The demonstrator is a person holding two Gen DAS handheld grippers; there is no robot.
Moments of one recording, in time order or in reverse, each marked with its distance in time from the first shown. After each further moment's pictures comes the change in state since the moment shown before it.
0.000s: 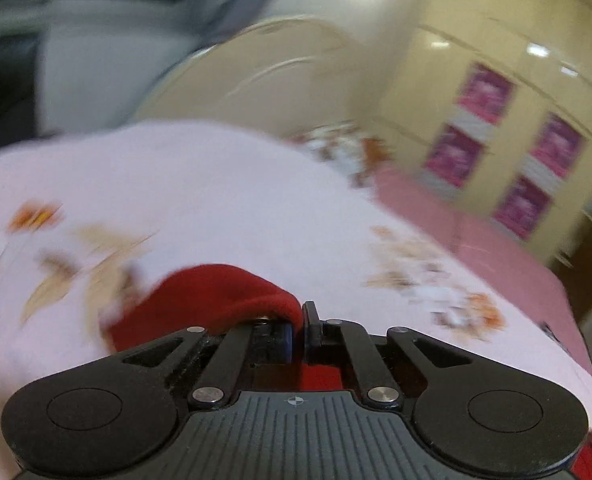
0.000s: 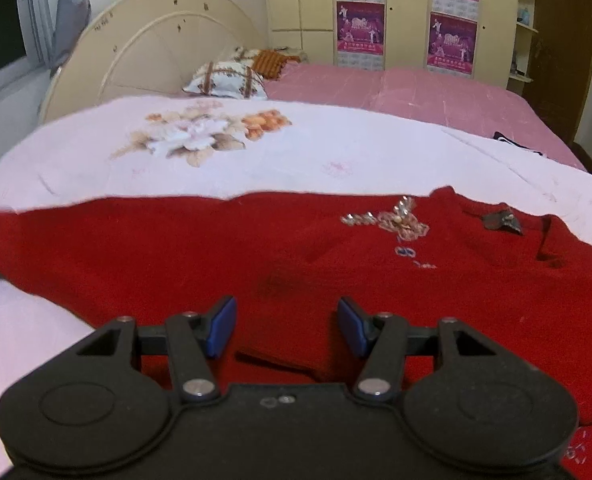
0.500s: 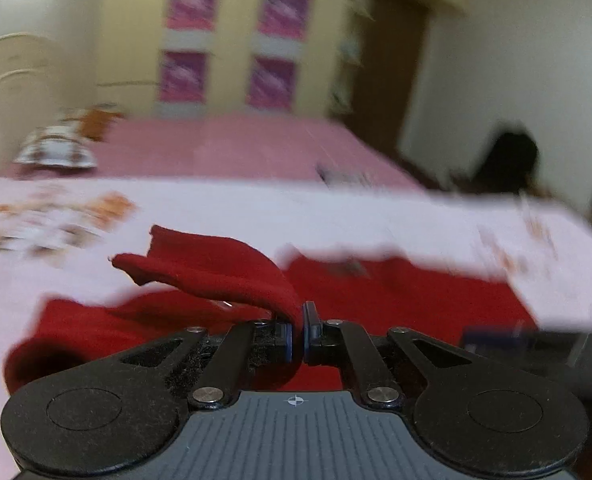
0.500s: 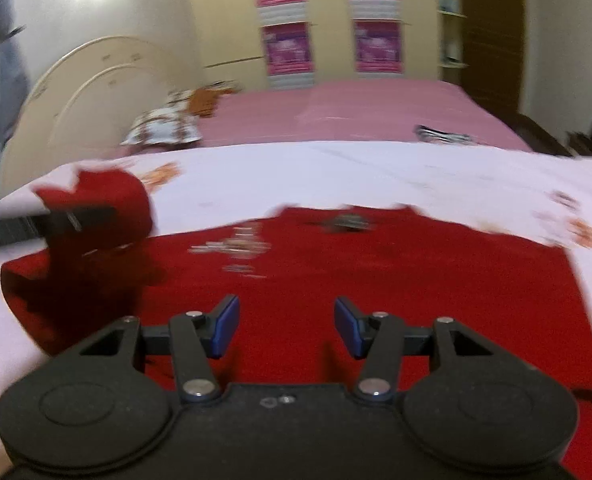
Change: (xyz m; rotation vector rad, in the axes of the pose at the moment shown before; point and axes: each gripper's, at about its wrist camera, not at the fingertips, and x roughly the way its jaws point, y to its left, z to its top) left arm -0.058 -0.297 -0.143 0.618 0.221 -0.527; right arm -0.080 -0.133 -0.021 0.210 -0.110 -0.118
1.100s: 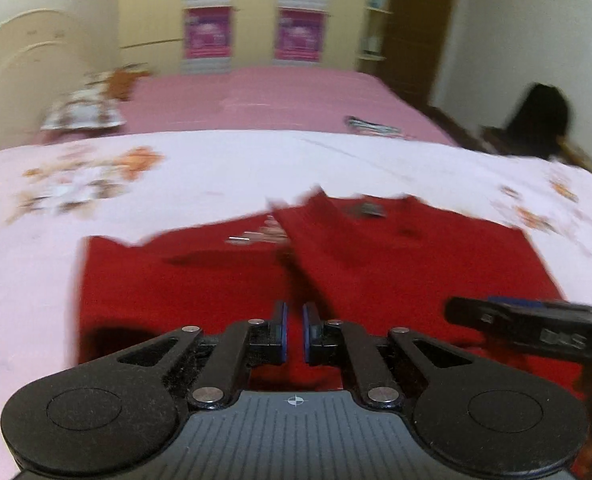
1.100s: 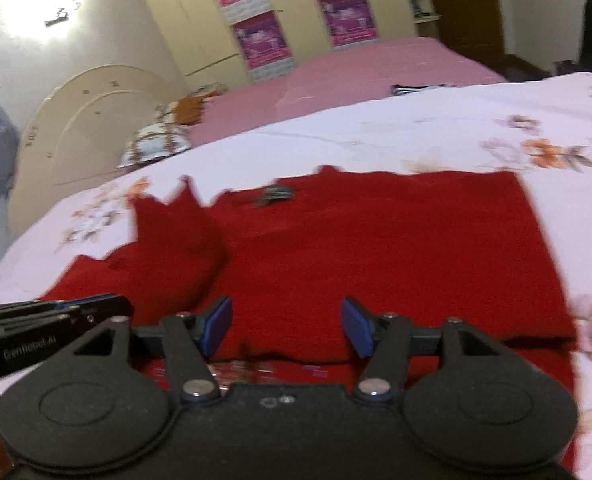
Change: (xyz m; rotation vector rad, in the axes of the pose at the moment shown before) left arm -0.034 0.024 0.000 -0.080 0.122 0.155; right arm -0.003 -0.052 -0.008 0.159 0.047 0.172
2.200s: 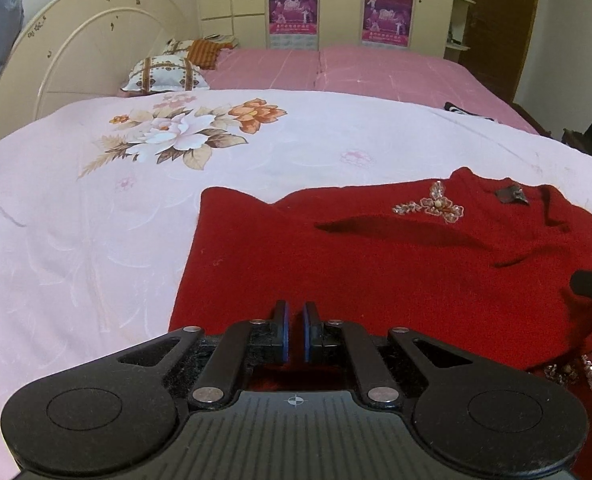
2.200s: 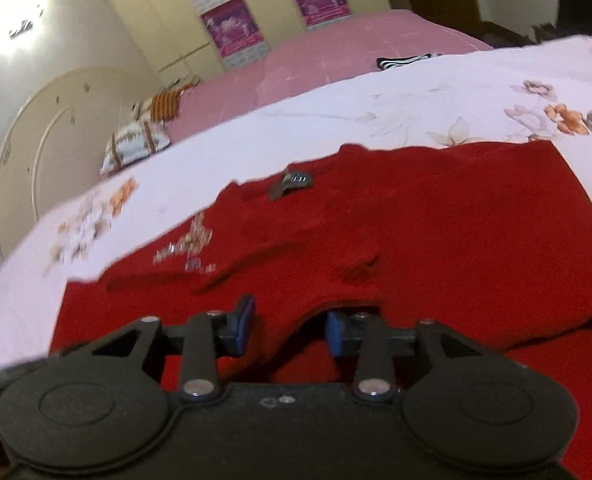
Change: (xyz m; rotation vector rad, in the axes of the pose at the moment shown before) left arm 0.044 0.063 -0.018 -0.084 0.062 0.183; right arm 0.042 0.013 0.010 0.151 0.035 -0.090
